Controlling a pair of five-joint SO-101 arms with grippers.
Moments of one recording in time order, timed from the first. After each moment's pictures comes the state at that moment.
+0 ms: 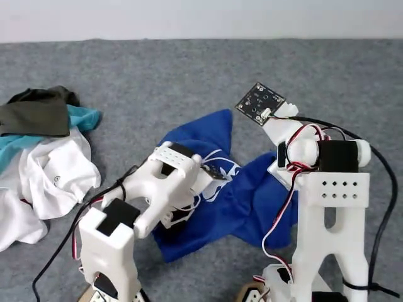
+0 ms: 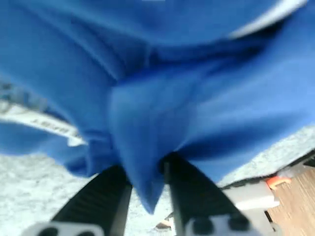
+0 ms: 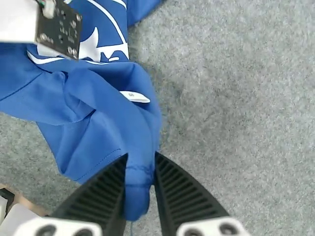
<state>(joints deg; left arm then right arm) 25.4 23.7 20.4 91.5 -18.1 -2.4 -29.6 10.8 93.6 46.5</state>
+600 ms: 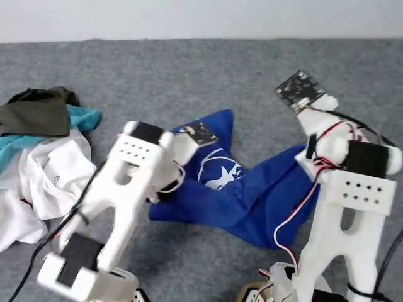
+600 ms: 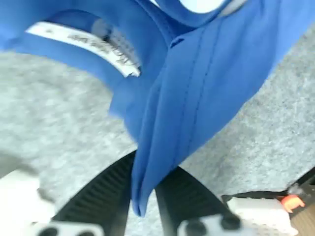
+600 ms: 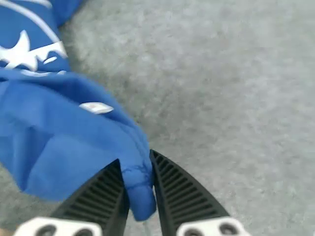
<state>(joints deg) 15.7 -5.5 18.9 95.7 -22.5 9.7 -29.6 6.9 88.9 46.5</state>
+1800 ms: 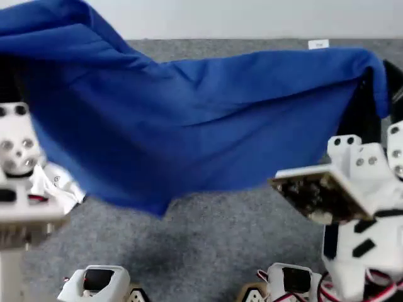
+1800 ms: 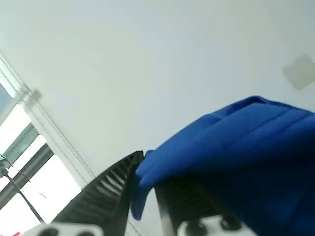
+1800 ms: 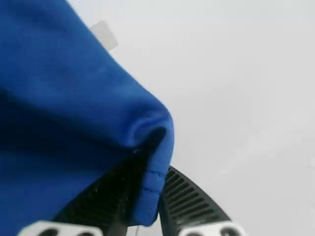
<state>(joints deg) -2.5 -33.8 -43.6 68.6 -36.6 5.6 -56.8 -7.1 58.4 53.2</state>
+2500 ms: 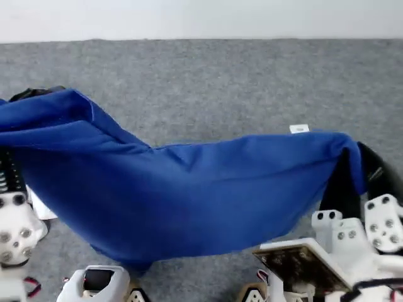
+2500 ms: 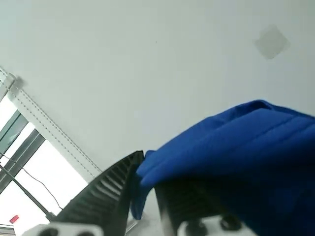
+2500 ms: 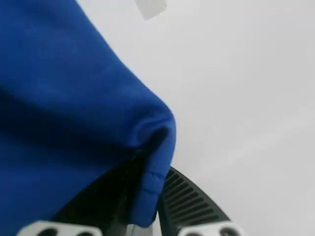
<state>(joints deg) -2.5 -34.0 -59.7 94.2 -38.7 5.5 -67.5 -5.9 82.3 53.7</state>
